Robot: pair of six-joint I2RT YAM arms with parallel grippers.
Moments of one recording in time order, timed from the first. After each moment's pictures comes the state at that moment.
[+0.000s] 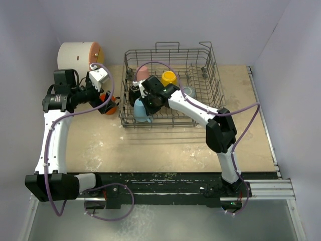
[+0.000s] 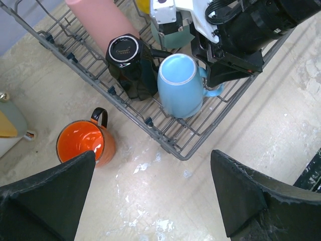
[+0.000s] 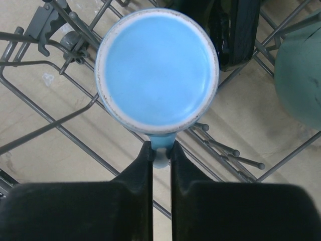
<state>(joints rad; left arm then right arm) 0.08 1.24 1.39 -0.85 0.73 0.57 0.79 2.10 1.89 -0.77 -0.05 0.08</state>
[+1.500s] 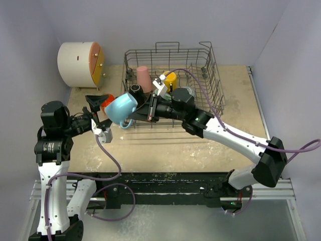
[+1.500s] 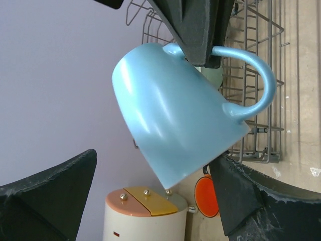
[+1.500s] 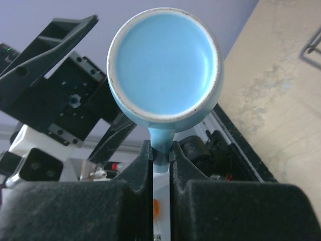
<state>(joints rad) 0.08 0.76 1.14 -0.77 0.99 1.41 0.89 1.44 1.23 0.08 -0.37 1.05</state>
